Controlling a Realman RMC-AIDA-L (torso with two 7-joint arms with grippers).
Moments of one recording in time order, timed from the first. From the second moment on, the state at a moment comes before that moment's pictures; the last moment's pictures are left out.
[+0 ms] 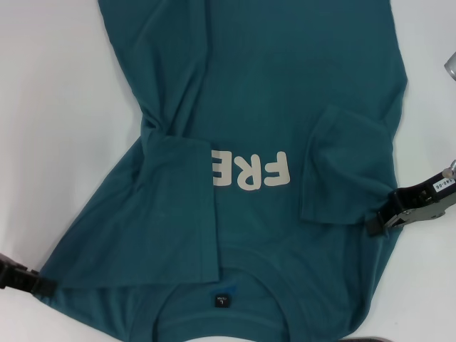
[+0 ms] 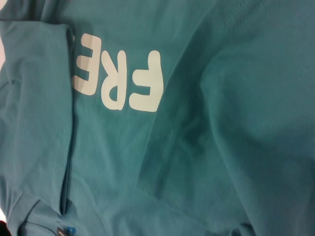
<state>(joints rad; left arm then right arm) -0.55 -1.94 -2.56 -0.68 -0.35 1.82 -1.99 0.63 2.05 -0.73 -0.76 -2.68 -1.73 2.51</state>
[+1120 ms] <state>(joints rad) -0.56 -1.95 -2.54 -0.69 -0.35 1.82 -1.96 0.64 2.05 -0.72 -0.76 -2.68 -1.73 2.51</state>
